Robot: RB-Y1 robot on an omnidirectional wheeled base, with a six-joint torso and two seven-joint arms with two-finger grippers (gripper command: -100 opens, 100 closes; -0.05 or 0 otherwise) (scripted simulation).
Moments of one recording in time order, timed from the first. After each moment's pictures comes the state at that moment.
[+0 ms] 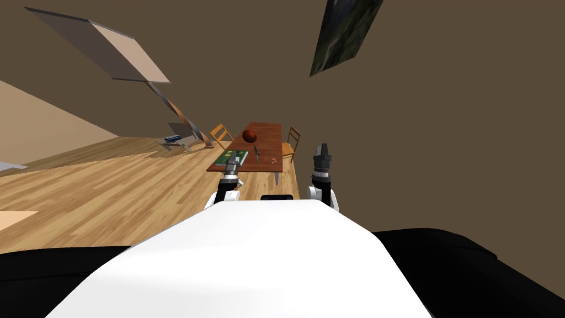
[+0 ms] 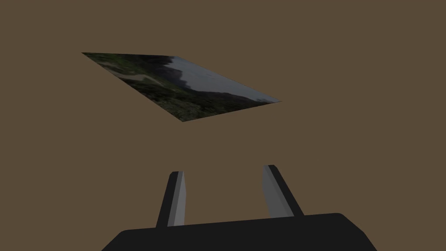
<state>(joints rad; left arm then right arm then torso) 0.45 0.14 0.02 -1.95 -0.04 -0.44 -0.13 0.46 -0.03 0.04 -2.22 0.10 -0.52 0.04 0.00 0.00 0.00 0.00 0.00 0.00</state>
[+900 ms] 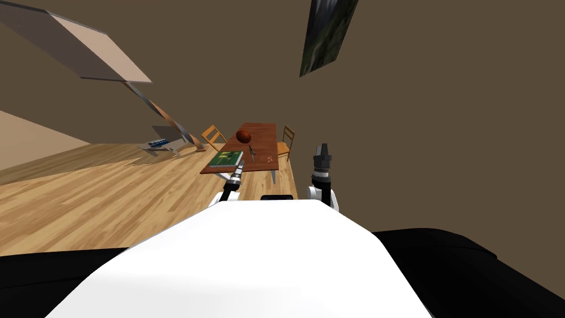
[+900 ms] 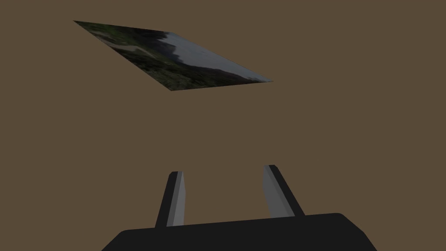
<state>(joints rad) 0.36 0.20 0.03 -1.67 -0.13 -0.37 -0.25 0.46 -0.03 0.04 -2.22 0.10 -0.52 0.04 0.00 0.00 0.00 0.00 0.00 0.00</state>
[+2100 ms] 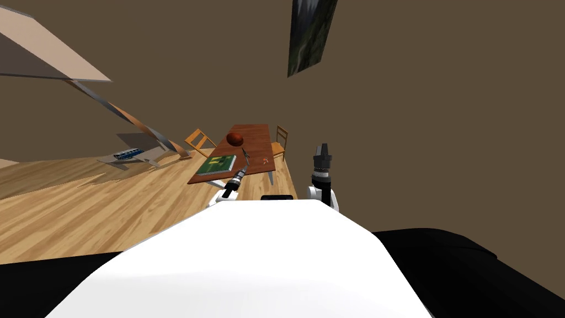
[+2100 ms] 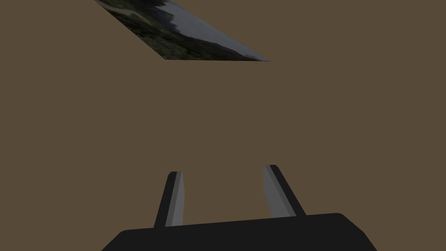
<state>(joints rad) 0.24 0.30 0.02 -1.38 -0.26 -0.27 -0.36 0.46 -0.03 0.04 -2.22 0.10 -0.52 0.04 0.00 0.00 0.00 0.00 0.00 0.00</state>
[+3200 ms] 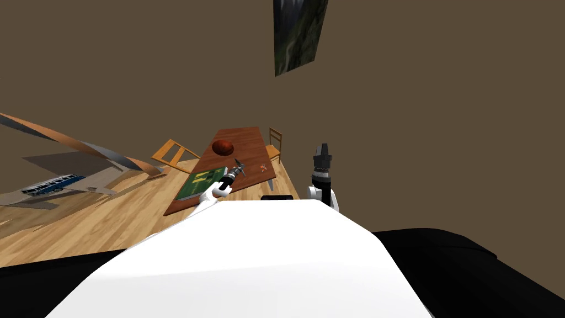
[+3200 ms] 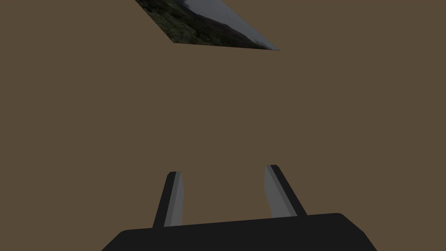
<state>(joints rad) 0.07 0.48 -0.01 -1.19 -0.44 -0.18 -0.36 0.46 -0.03 0.04 -2.22 0.10 -0.52 0.04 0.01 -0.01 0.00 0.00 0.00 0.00</state>
